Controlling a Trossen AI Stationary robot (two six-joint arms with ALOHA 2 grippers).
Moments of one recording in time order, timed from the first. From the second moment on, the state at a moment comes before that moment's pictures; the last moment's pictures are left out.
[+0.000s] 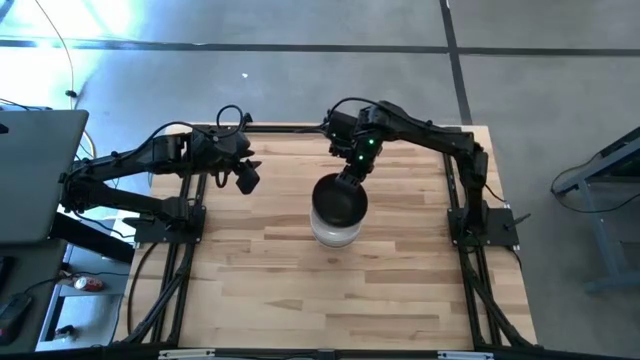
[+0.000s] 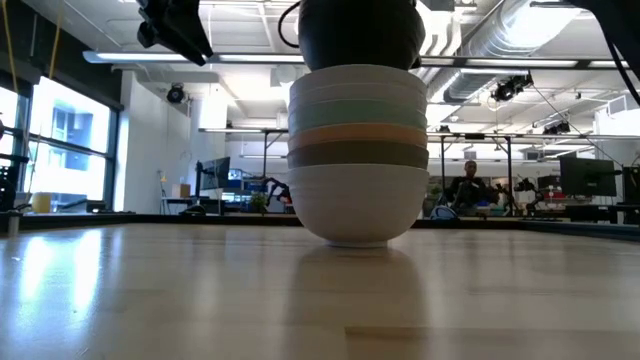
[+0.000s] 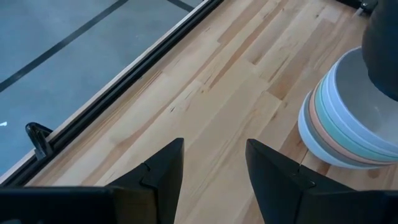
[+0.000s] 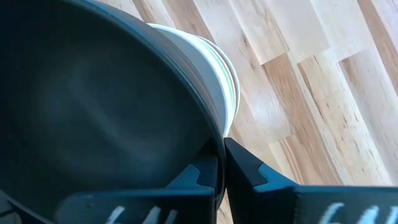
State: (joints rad) left arm 0.33 1.02 1.14 -0.93 -0.31 -0.31; right arm -0.27 1.97 2.14 -1.57 -0.29 0.27
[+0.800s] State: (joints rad) left arm 0.30 1.02 1.14 -0.93 -0.33 -0.31; right arm -0.24 2.02 2.14 -1.57 -0.25 0.27
